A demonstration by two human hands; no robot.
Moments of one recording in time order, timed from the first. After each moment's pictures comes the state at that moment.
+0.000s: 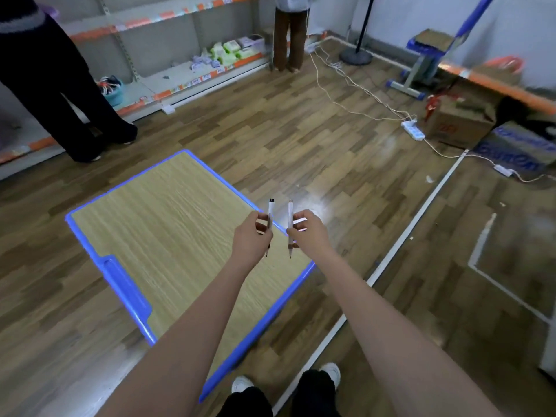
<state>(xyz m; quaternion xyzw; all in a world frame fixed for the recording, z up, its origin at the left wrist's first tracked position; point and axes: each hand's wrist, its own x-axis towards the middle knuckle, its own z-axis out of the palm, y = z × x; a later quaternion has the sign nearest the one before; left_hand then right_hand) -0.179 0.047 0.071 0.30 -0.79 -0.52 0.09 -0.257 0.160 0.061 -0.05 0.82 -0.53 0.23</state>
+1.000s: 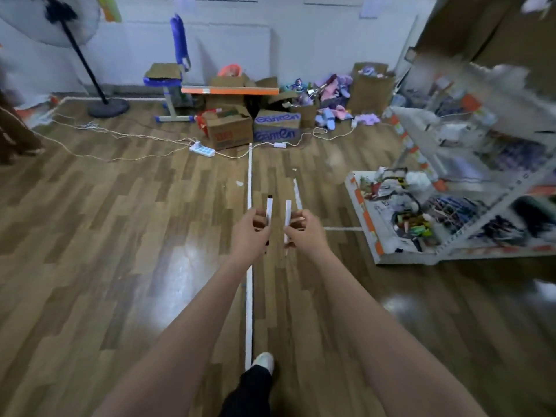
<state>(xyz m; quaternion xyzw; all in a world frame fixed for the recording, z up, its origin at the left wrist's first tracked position) -0.447 0.475 0.126 -0.07 -0.82 -0.56 -0.10 -0.406 0.604 0.121 0.23 0.77 -0.59 -0.06</state>
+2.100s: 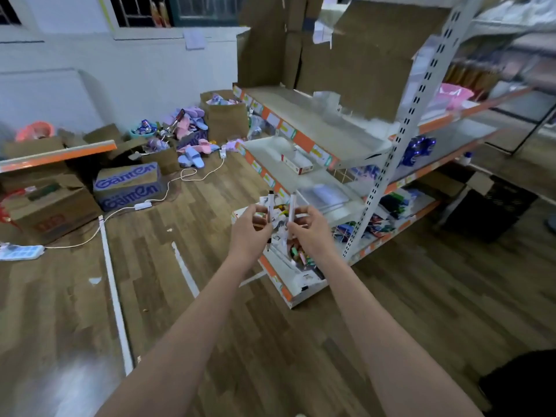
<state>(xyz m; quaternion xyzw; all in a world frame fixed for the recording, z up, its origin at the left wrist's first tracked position) -0.577 0.949 0.174 -0.32 -0.75 -0.54 -0.19 -0.471 1.041 0.178 0.38 0.70 -0.55 -0.27</state>
